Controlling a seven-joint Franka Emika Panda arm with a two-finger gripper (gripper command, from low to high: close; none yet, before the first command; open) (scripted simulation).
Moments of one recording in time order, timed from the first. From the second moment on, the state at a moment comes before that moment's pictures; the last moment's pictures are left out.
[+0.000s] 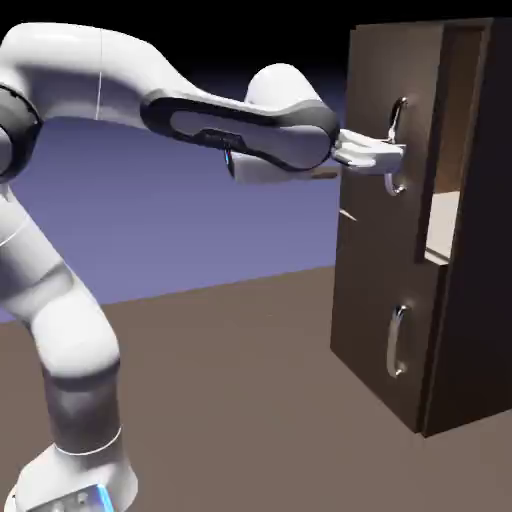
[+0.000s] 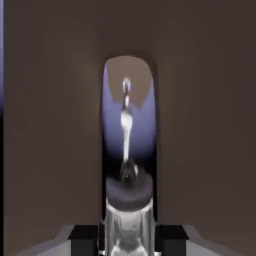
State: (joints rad) arm 0.01 -0.48 -0.10 -2.22 -2.71 2.94 0.31
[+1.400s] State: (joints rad) arm -0.30 -1.00 0.74 -2.51 -1.00 2.11 -0.70
